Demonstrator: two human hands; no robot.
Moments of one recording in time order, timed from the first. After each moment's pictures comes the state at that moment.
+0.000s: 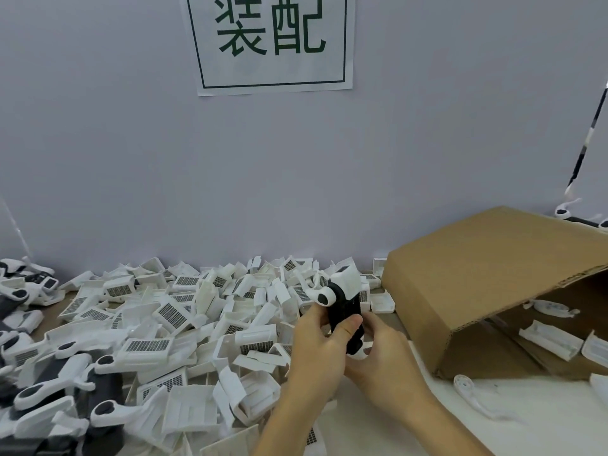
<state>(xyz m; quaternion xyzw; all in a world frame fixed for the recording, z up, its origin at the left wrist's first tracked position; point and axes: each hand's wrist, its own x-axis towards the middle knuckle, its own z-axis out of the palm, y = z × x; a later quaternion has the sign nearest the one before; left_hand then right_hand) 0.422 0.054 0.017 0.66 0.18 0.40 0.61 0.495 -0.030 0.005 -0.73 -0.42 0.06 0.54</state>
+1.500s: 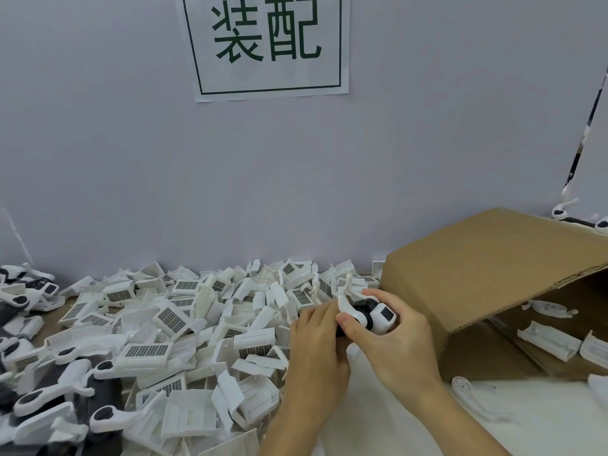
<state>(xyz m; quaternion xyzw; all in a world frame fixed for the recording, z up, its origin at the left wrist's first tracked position) 0.419 0.058 0.004 0.85 0.11 0.47 0.22 0.504 -0.032 0.016 -0.62 -0.34 0.01 0.70</state>
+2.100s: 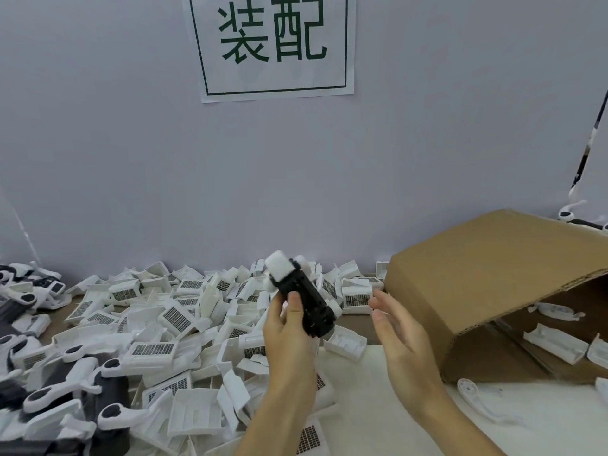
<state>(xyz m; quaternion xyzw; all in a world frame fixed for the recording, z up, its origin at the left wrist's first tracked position) 0.414 0.071 0.028 0.46 0.25 0.46 0.72 0.507 -0.034 0.005 -0.65 -0.33 0.06 0.68</state>
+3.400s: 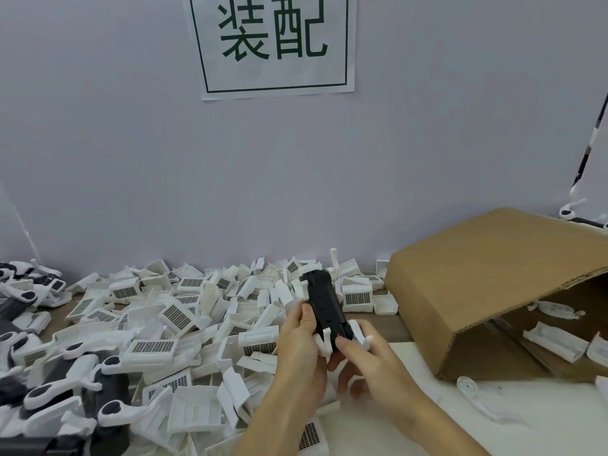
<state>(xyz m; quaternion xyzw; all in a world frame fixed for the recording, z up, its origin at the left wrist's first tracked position) 0.412 0.060 0.033 0.45 0.26 0.35 0.78 0.482 -0.029 0.009 -0.64 -0.33 0.31 0.62</state>
